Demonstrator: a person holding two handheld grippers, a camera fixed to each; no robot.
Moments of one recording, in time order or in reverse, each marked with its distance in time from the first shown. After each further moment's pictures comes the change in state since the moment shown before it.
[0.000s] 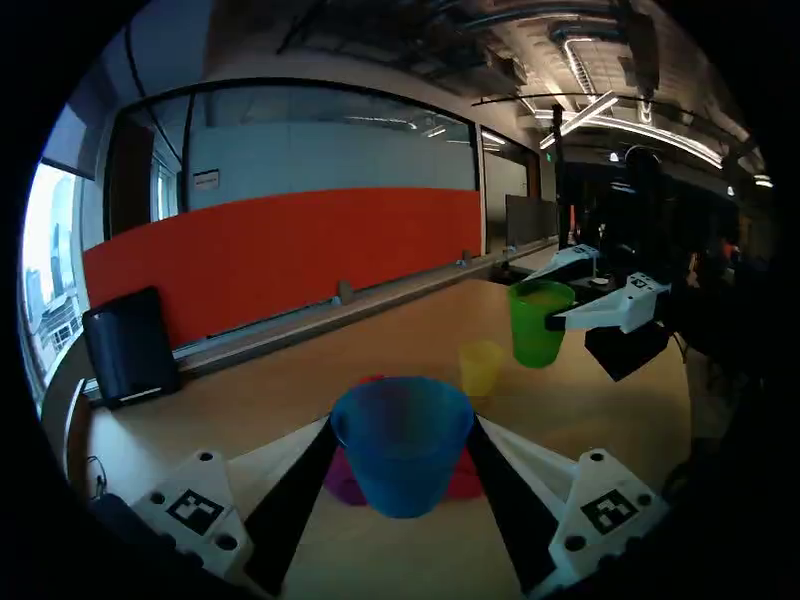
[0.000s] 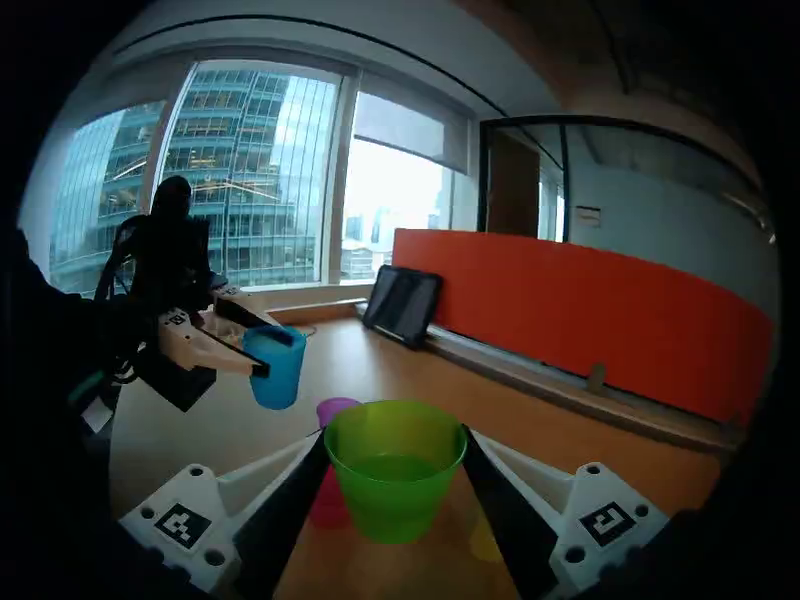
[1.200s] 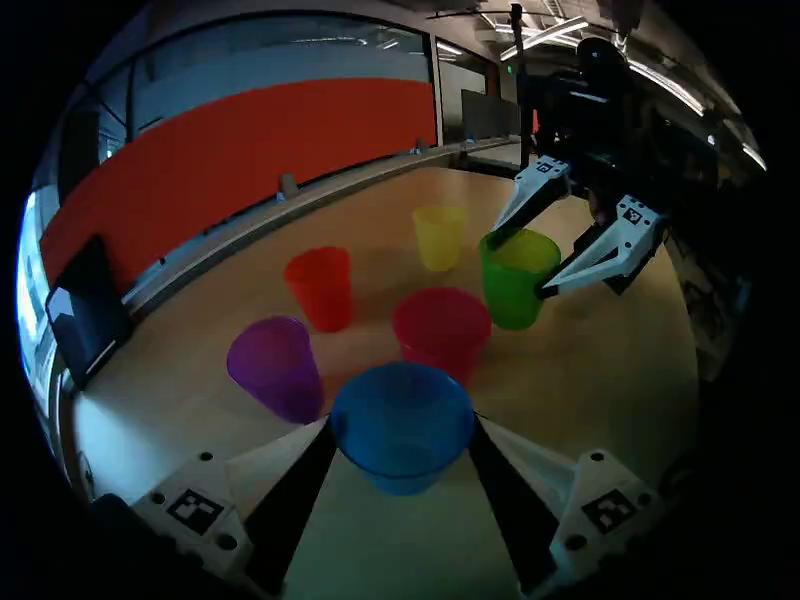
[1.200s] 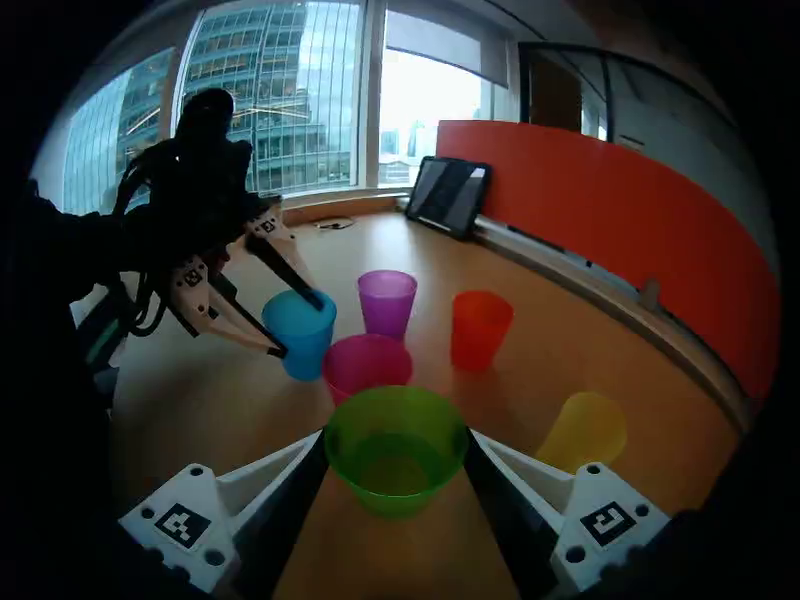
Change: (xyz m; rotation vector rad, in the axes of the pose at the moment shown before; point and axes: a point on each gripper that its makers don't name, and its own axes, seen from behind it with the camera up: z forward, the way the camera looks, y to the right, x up) left arm -0.120 0.041 0.022 -0.135 -0.322 0.095; right arm -0.123 -0.036 0.013 0.131 -0.317 -0.018
